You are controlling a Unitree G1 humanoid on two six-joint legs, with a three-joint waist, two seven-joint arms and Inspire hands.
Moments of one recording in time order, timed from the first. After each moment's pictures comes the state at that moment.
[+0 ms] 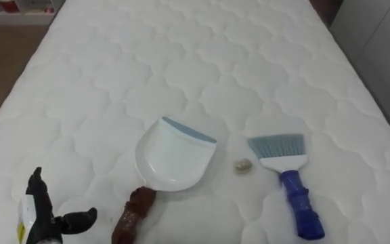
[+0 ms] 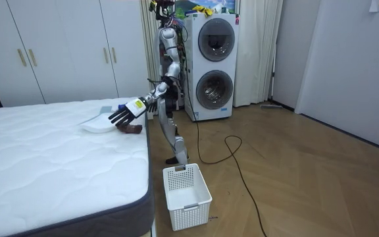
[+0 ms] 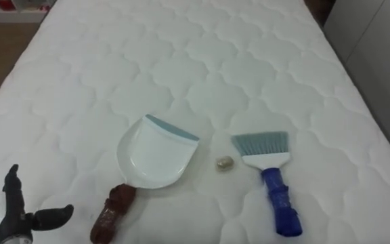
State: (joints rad) left arm 0.19 0.22 0.07 0.66 0.23 -0.26 0.51; right arm 0.12 -0.23 -0.02 1.20 -0.08 -0.15 0.05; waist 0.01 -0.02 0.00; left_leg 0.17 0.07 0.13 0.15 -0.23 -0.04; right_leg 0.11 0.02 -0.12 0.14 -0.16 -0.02
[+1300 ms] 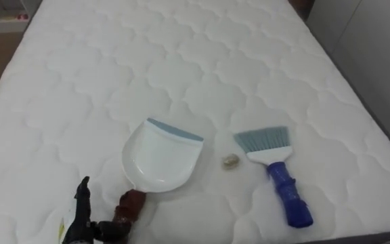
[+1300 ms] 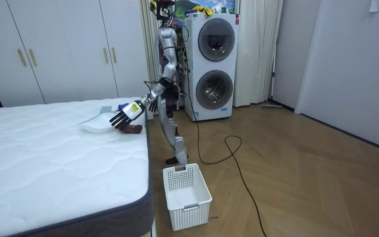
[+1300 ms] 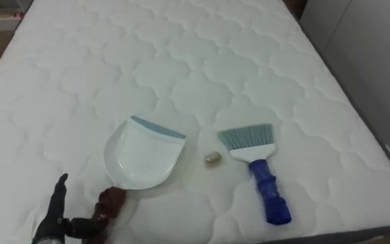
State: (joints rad) left arm 0.14 0.22 -0.10 0.77 0.17 -0.24 0.40; right arm 0.10 -0.23 0.04 1.20 0.01 -0.15 0.03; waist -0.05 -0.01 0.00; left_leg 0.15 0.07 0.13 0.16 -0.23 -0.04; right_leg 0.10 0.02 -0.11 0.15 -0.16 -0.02
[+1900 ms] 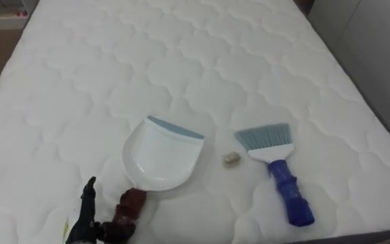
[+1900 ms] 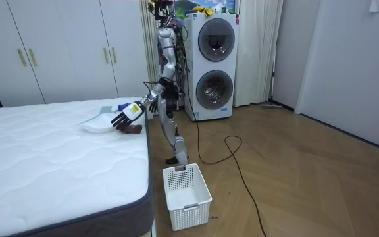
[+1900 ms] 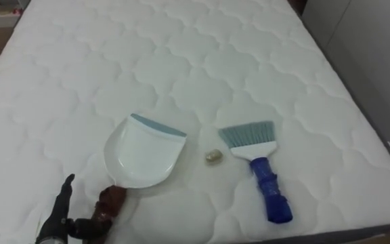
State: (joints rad) left arm 0.14 0.22 -0.10 0.77 0.17 -0.24 0.36; right arm 0.09 -0.23 0.05 1.20 0.01 -0.15 0.04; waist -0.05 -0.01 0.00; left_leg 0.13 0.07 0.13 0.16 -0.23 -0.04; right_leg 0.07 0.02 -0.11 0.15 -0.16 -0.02
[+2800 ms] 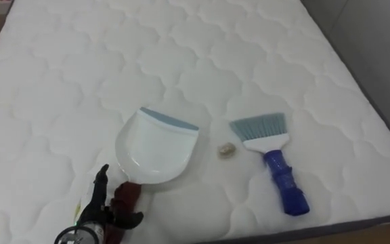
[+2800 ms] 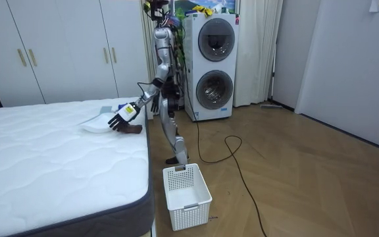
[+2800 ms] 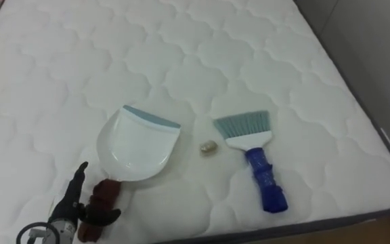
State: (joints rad) left arm -0.02 0.22 -0.14 0.86 0.21 -0.22 0.31; right arm 0.05 -0.23 0.09 1.21 0.04 -0.13 0.03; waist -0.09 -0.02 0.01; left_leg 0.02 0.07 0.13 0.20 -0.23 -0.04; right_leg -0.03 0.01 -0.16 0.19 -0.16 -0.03
